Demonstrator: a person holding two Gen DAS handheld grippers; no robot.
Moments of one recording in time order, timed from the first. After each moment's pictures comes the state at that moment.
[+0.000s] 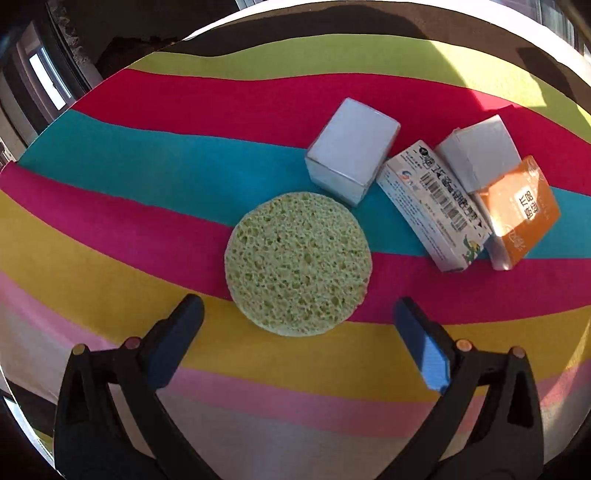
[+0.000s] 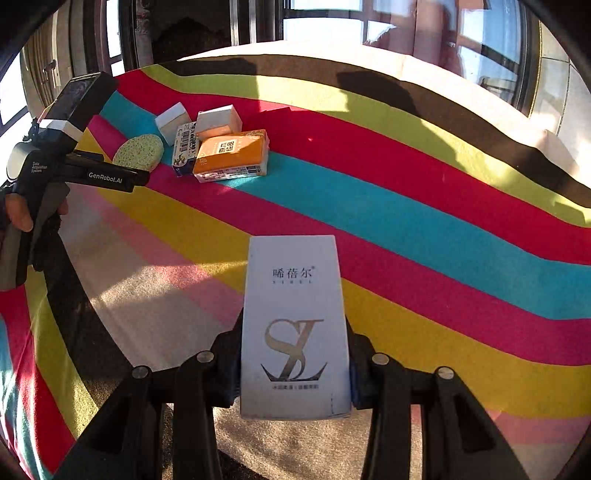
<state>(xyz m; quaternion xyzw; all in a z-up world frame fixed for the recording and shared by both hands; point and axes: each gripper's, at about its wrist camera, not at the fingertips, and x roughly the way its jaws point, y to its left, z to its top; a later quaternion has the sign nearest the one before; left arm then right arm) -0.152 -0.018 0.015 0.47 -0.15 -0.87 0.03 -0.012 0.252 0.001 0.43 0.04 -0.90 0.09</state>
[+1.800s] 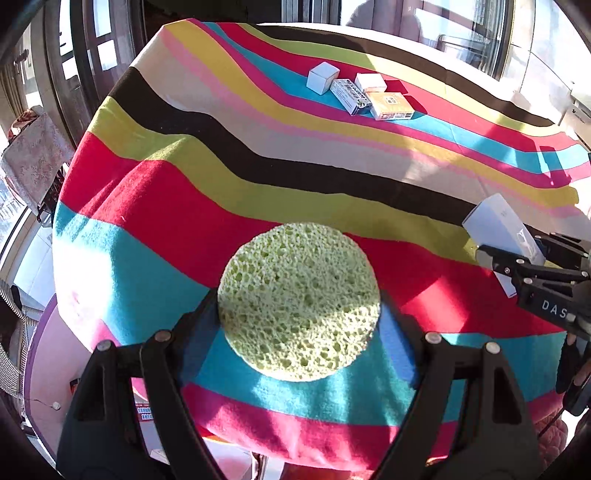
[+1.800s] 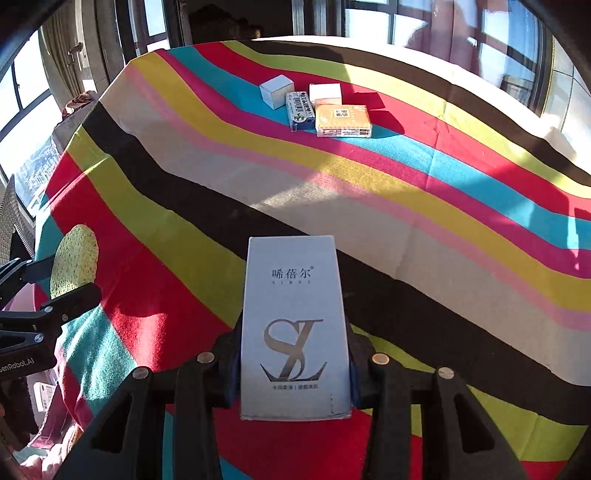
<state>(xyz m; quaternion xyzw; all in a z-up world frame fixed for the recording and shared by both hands) 0.156 -0.069 0.023 0.44 0.00 -0.90 -0.04 0.104 0.162 0.017 0.46 0.05 -0.88 0.14</state>
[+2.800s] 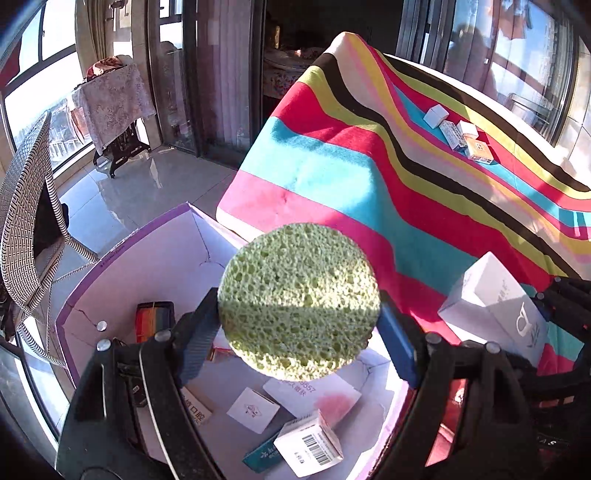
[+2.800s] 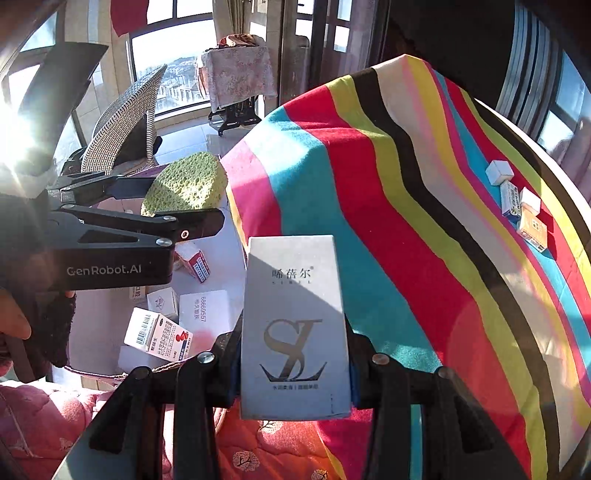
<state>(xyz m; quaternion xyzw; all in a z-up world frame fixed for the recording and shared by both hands) 0.264 -0.205 0.022 0.40 0.09 -0.91 0.10 0.224 -0.026 0.031 0.40 0.22 -0.81 0.36</state>
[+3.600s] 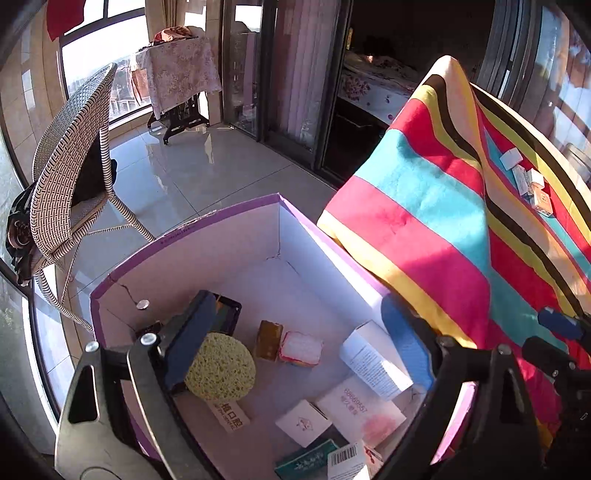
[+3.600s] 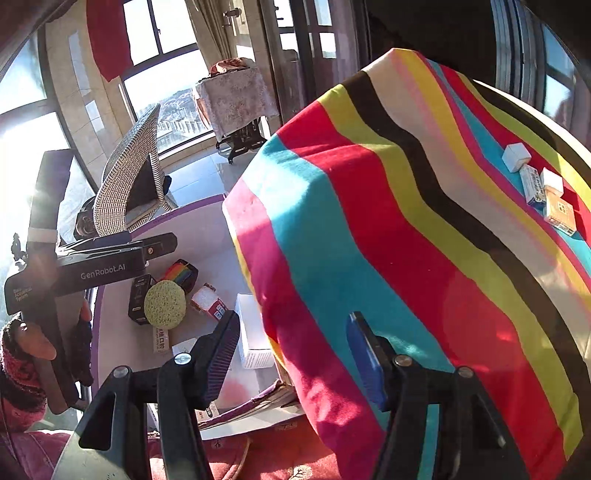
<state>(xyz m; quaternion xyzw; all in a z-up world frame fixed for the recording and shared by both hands) 0.256 -0.254 0.012 0.39 0.15 -0.89 0.18 0.176 -0.019 0.030 0.41 0.10 -0.83 0.36</state>
